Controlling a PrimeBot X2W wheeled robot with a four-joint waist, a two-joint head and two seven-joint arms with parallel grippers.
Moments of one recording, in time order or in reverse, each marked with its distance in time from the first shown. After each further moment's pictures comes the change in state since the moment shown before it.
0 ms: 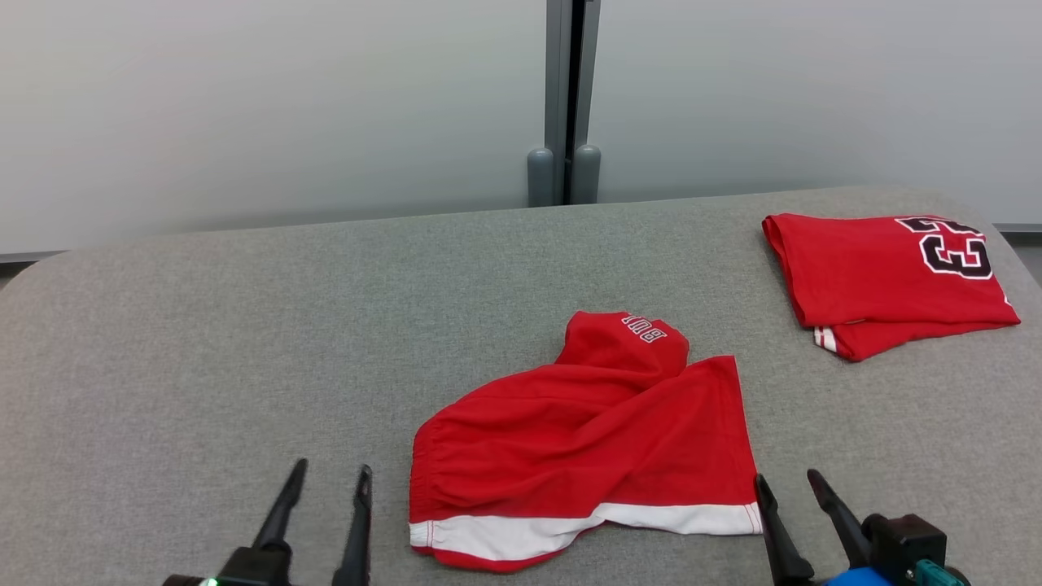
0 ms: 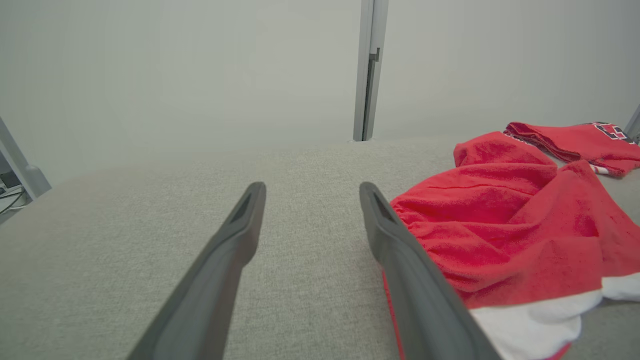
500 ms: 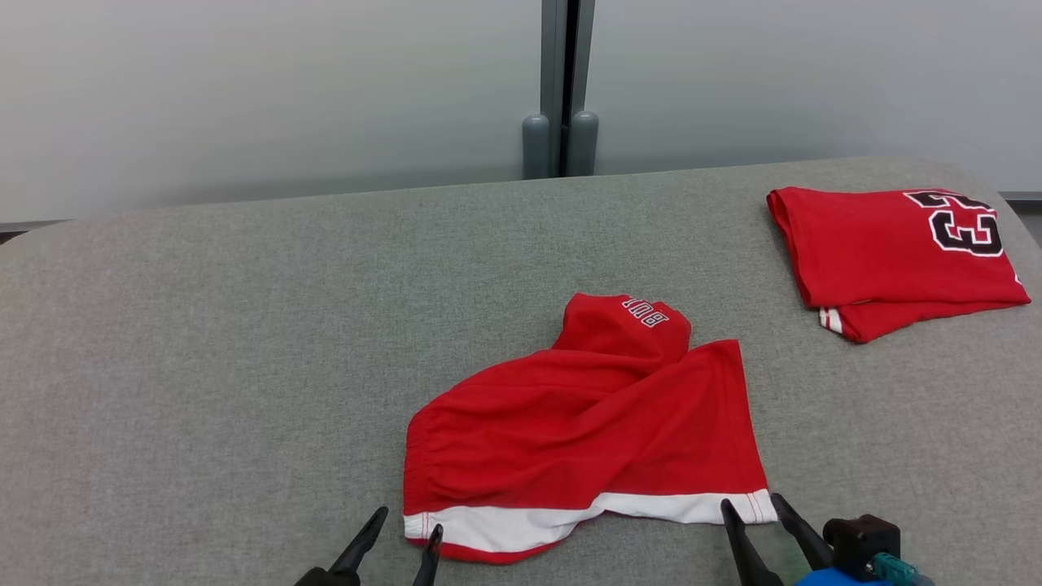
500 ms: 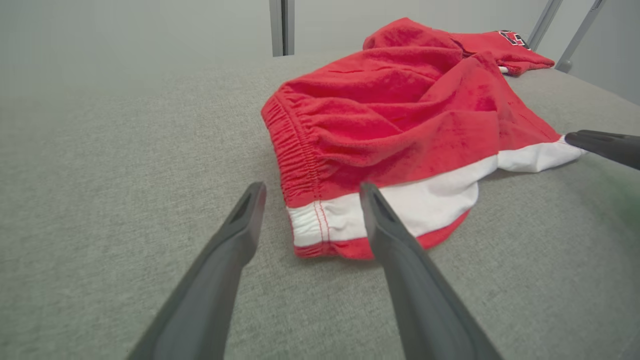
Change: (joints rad) left arm -0.029 0.113 -0.296 0.125 -0.138 -0.006 0.000; right arm -0.077 -0.024 0.107 0.207 0.087 0.000 0.000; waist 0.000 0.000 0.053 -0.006
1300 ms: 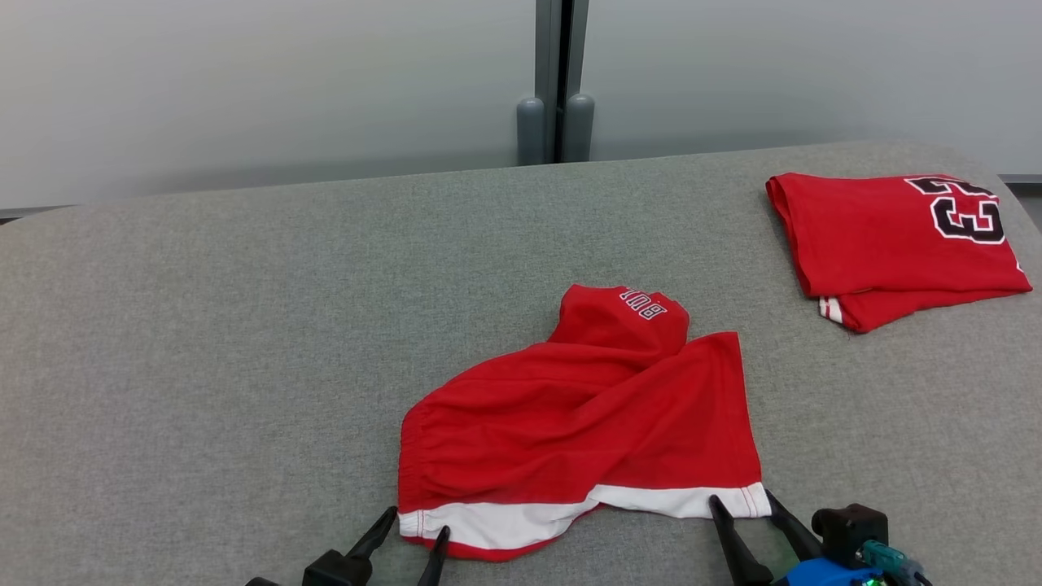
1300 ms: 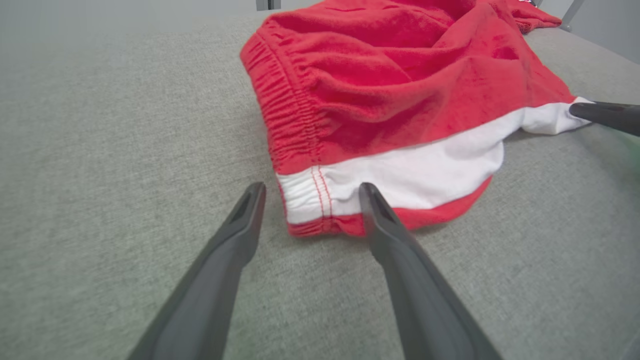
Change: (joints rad) left arm -0.101 0.026 -0.099 0.154 -0.074 0.000 0.000; right arm -0.055 -0.028 0.096 0.063 0.083 0.000 0.000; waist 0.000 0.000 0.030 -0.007
